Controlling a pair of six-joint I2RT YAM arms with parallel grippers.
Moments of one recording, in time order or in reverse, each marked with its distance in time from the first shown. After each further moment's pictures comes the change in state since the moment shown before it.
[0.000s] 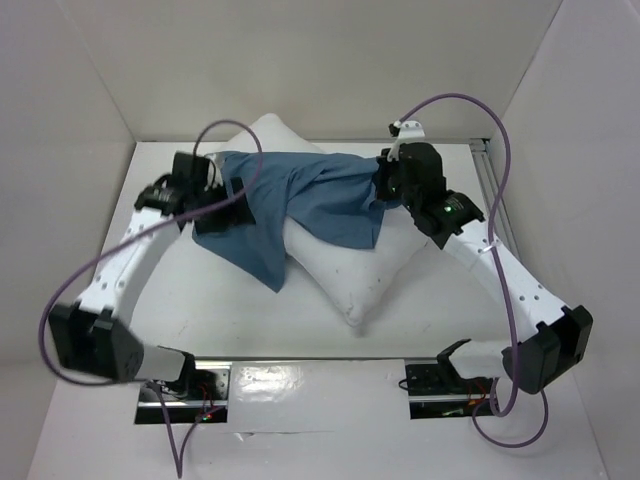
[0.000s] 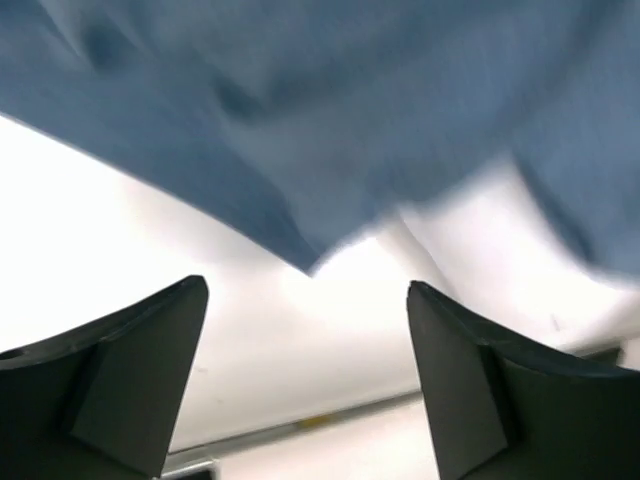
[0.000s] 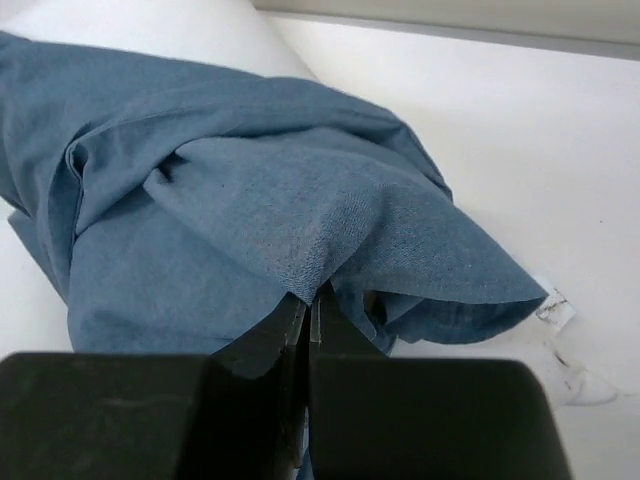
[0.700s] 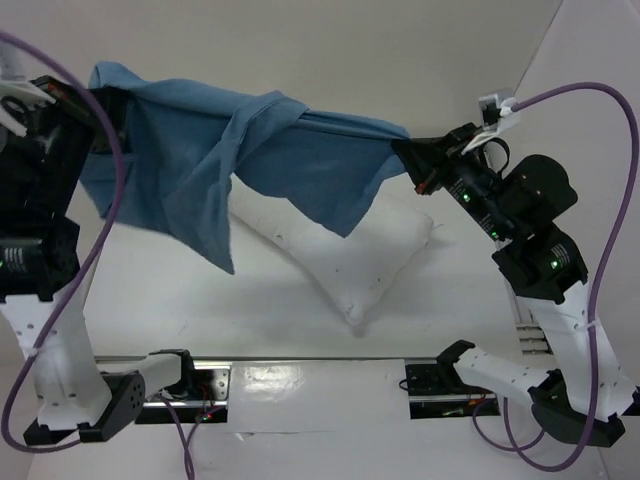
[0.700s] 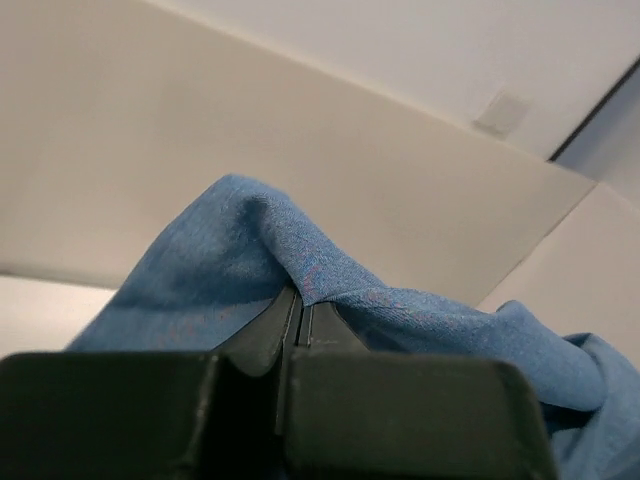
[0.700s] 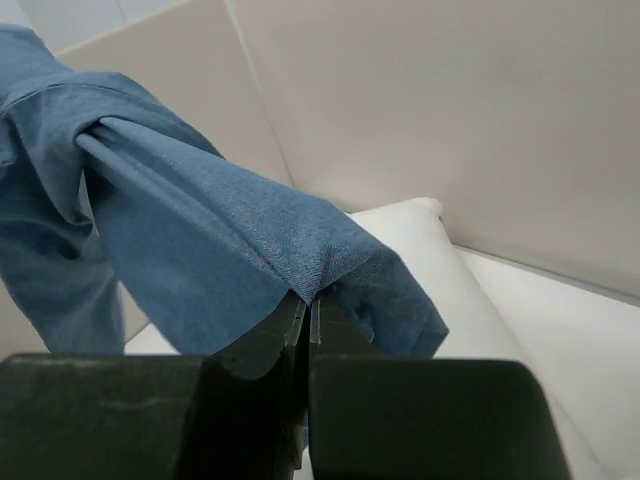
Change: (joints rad) left arm 0.234 -0.278 0.705 0.151 0.005 -0.050; right arm 0.064 -0.307 0.291 -0.023 -0.240 0.036
